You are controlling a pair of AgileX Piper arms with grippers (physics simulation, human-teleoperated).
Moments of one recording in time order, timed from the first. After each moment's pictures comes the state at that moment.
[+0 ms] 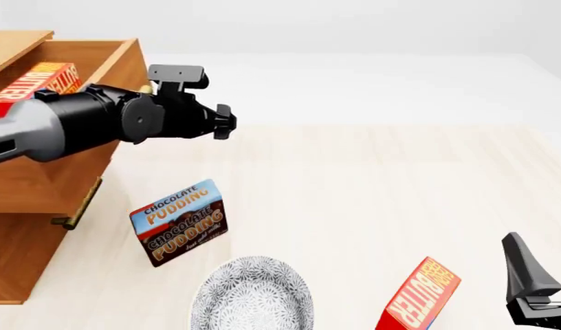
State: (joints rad) left arm -0.38 1.67 -1.22 0.25 -0.13; right arm 0.00 0.03 -0.01 -0.02 0.00
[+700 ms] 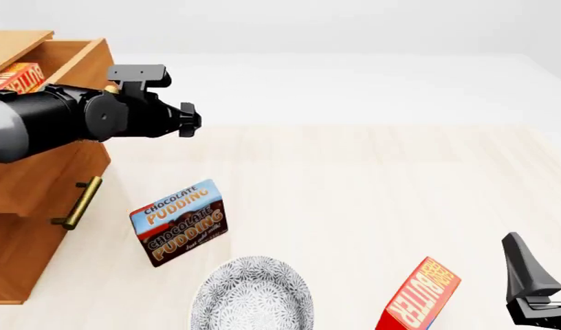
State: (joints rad) left arm -0.24 1.62 -1.17 0.26 -0.12; right arm 0.00 0.03 -0.01 -0.02 0.00
